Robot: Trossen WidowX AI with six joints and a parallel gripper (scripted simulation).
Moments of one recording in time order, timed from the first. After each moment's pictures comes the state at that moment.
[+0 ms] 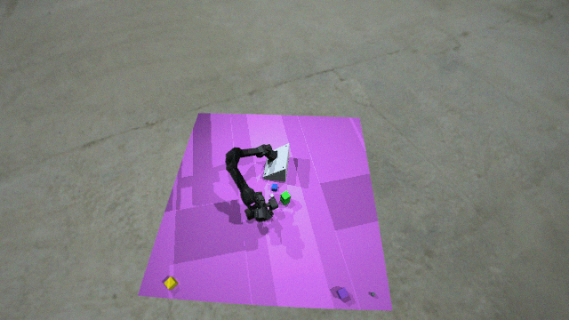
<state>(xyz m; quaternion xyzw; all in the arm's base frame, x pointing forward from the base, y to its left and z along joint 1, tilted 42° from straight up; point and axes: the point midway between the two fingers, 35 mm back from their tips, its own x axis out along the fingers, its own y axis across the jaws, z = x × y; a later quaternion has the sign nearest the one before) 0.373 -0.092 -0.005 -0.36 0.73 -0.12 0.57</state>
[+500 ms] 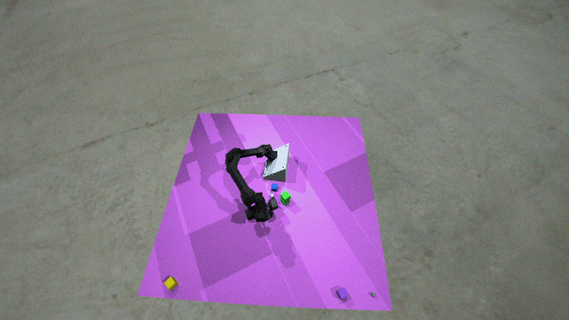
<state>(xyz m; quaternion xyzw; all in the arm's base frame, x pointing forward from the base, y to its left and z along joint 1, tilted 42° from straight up) 0.370 -0.099 -0.012 -0.36 0.73 -0.12 0.57</state>
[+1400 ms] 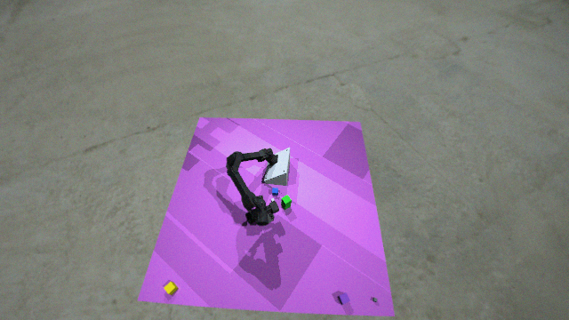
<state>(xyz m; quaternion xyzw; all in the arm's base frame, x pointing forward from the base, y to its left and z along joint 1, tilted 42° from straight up) 0.369 -0.093 -0.004 -0.36 0.74 -0.12 0.56</state>
